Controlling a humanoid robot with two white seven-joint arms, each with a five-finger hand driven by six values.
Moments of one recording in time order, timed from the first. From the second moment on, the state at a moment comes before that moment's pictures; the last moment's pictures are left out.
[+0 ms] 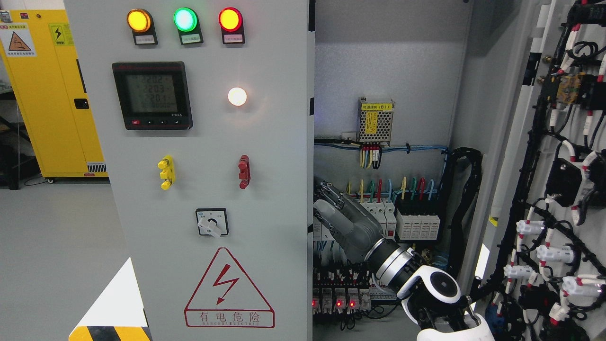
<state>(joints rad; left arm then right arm) 0.07 0.02 -0.13 -0.10 0.21 -0.10 -0.22 -0.75 0.04 0.15 -1.37 -0.36 0.24 0.50</state>
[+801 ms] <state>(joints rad) 0.07 0.01 -0.13 -0.10 0.21 -0.10 -0.21 -0.76 0.04 0.15 -1.36 -0.37 0.26 0.57</state>
